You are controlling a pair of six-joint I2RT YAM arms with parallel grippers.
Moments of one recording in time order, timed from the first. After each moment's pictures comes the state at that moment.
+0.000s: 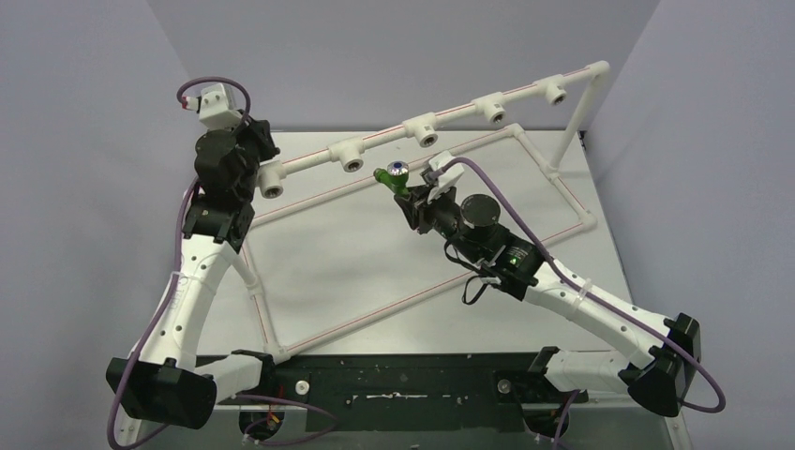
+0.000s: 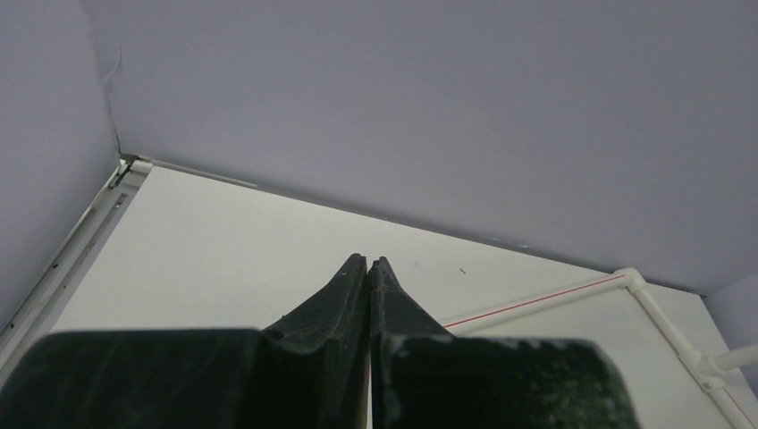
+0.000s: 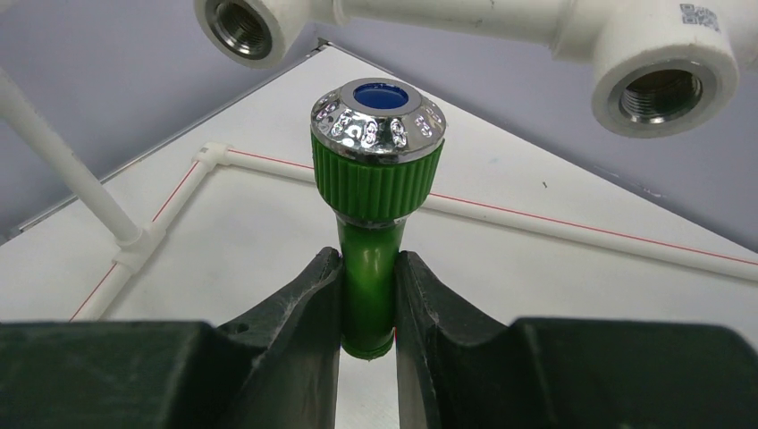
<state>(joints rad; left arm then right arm) -0.18 1.21 1.25 -0.09 -0.23 -0.35 0.88 1.17 1.05 0.06 0.18 0.03</state>
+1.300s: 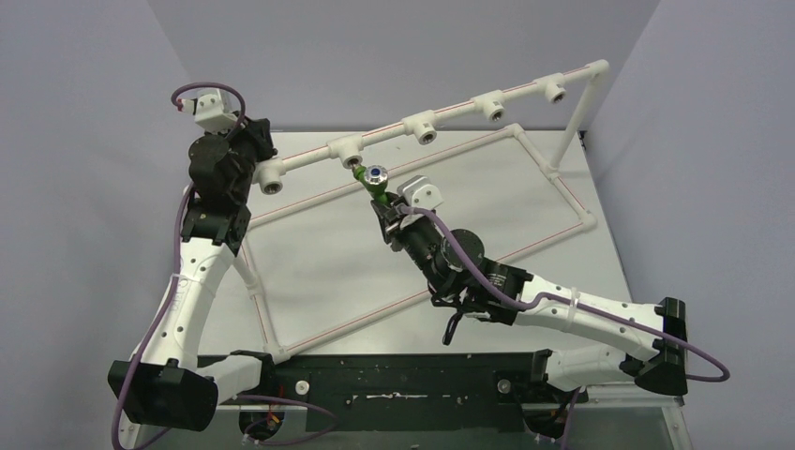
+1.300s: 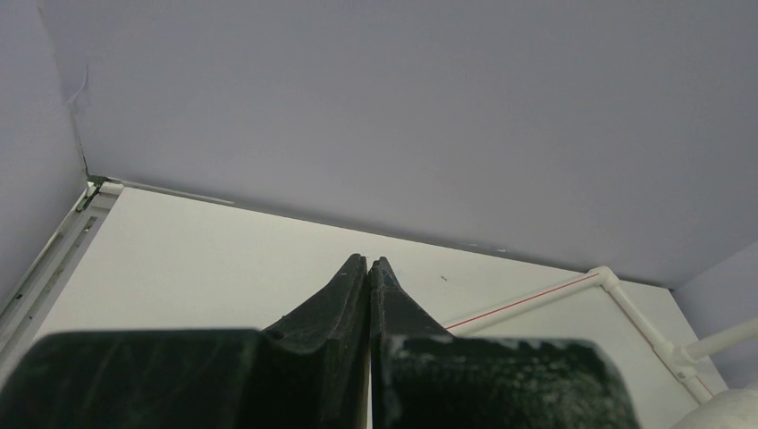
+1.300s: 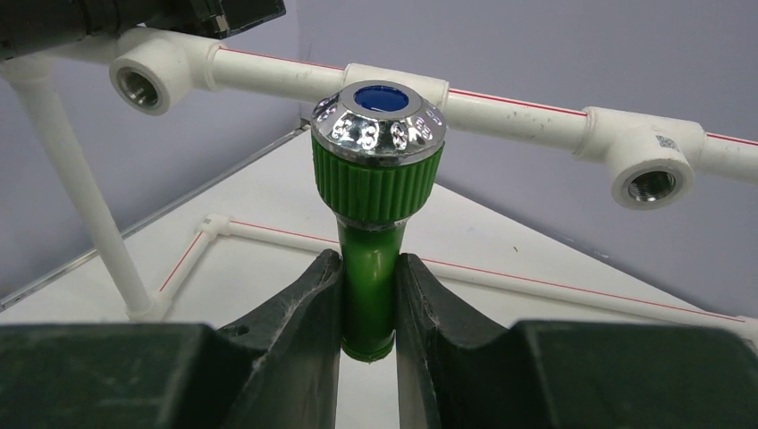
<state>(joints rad) -0.14 1.19 1.18 0.03 -0.12 -0.35 1.21 1.21 1.12 0.24 0.59 -0.15</state>
